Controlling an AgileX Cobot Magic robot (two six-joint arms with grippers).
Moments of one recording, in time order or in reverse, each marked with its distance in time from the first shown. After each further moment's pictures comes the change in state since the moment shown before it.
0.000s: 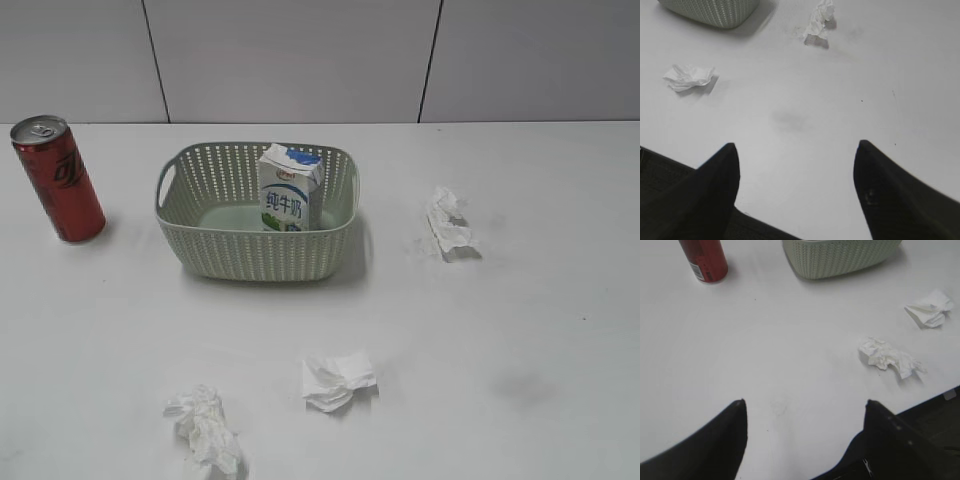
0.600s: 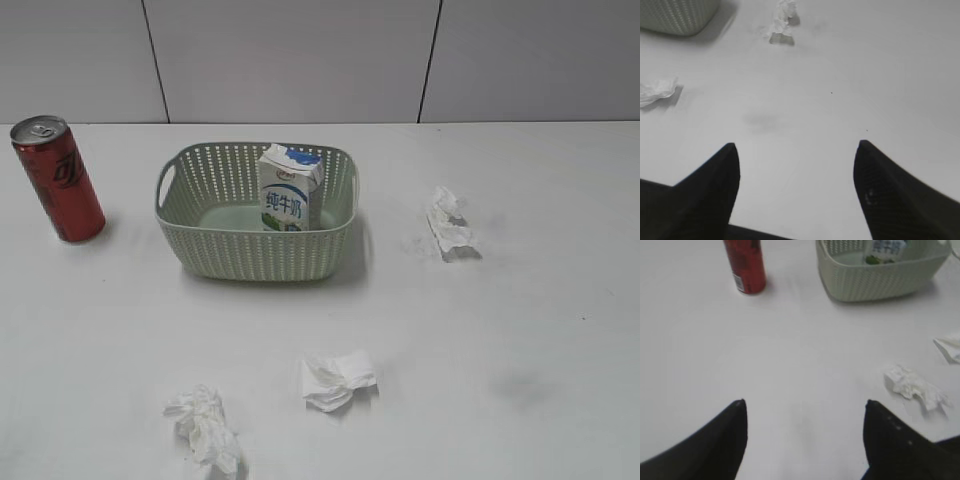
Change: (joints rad) left arm 0.181 -0.108 0.000 -0.003 0.000 0.000; right arm -0.177 -0.003 0.000 0.001 0.000 -0.001
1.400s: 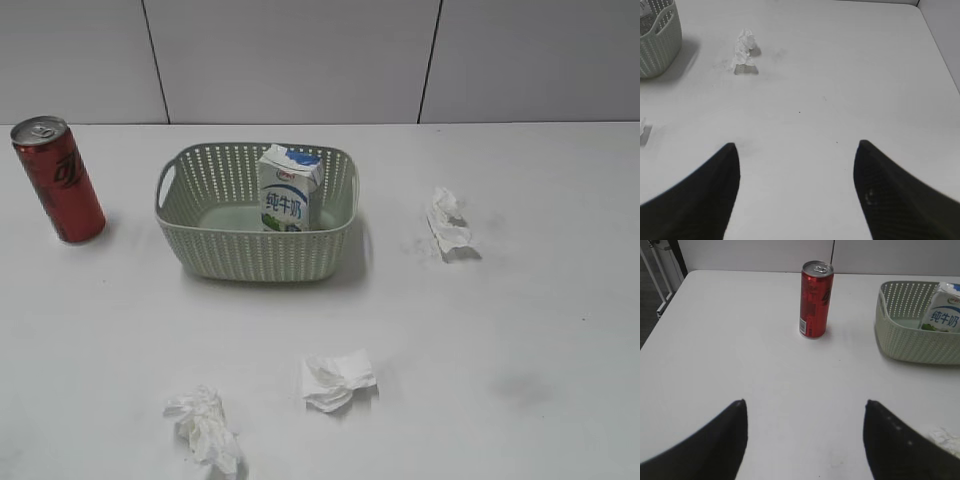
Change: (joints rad) left arm 0.229 -0.197 0.002 0.000 0.000 0.000; right arm -0.139 -0.123 0.000 0.006 -0.001 0.000
